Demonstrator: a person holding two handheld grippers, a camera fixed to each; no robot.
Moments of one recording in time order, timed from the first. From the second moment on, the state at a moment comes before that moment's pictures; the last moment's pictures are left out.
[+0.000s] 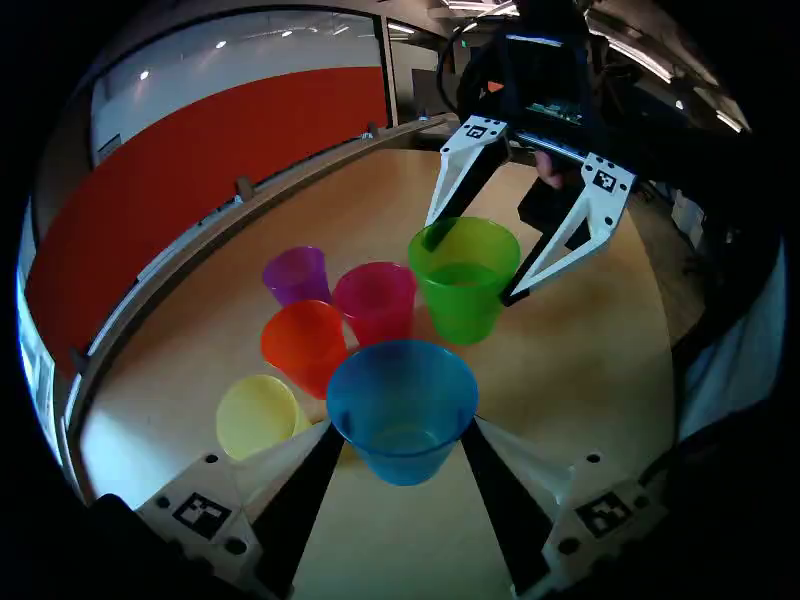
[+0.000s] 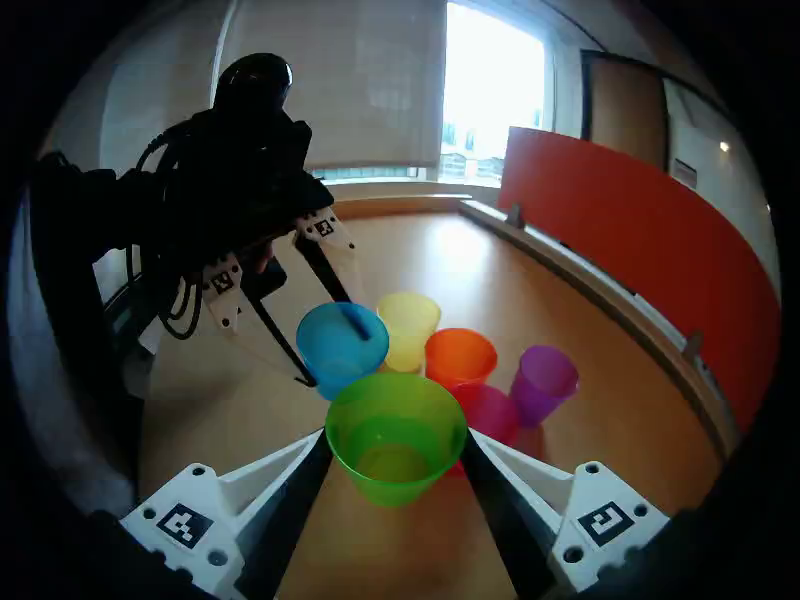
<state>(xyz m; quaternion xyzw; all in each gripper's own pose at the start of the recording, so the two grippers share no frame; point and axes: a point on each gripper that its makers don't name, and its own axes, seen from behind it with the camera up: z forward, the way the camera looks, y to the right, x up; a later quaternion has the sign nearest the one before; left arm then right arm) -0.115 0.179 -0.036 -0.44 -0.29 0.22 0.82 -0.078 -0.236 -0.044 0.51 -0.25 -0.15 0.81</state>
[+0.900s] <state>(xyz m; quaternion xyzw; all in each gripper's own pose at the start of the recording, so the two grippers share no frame) -0.153 0.179 -0.037 -0.45 -0.32 0.22 0.80 -0.112 -0.242 -0.048 0.52 -0.27 -0.16 0.80</state>
